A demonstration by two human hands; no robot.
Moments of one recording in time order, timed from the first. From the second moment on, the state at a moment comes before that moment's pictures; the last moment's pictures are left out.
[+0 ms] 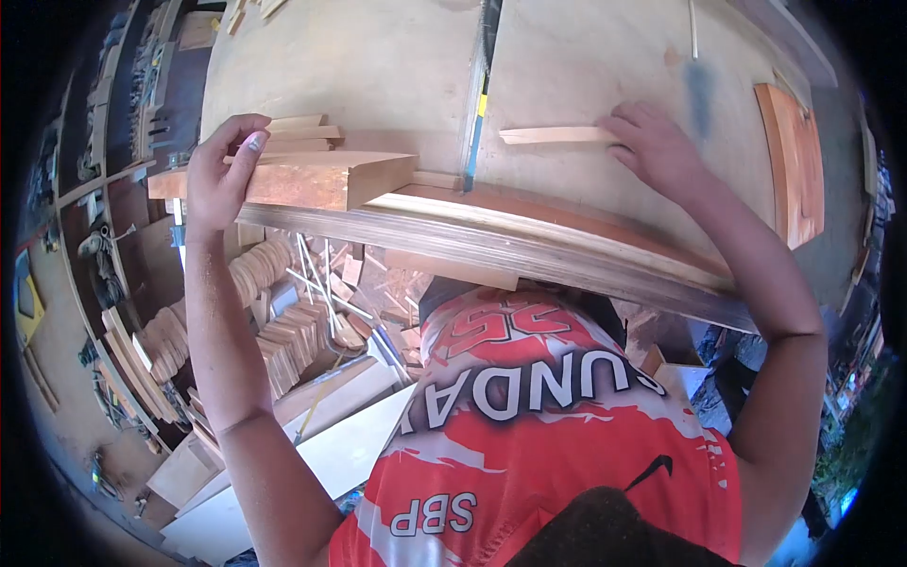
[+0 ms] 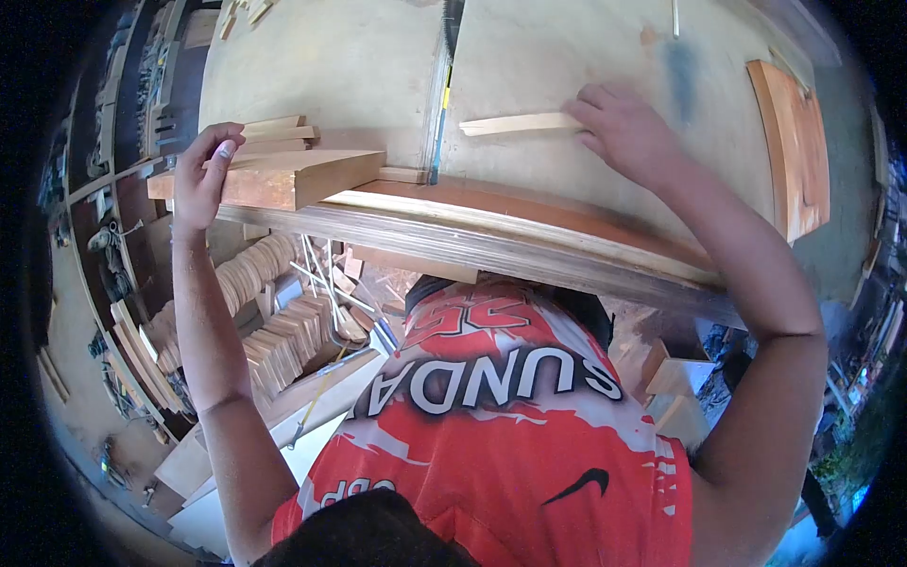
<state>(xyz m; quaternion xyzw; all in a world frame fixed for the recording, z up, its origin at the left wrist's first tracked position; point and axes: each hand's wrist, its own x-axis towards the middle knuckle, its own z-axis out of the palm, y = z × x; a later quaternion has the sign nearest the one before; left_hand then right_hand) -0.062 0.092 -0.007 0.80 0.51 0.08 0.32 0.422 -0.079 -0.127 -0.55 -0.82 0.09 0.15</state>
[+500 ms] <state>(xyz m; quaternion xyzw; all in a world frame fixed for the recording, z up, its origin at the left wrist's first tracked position) -0.062 0.091 -0.007 0.81 0.50 0.07 0.31 0.371 -0.098 -0.108 -0.52 -0.72 0.44 0.11</state>
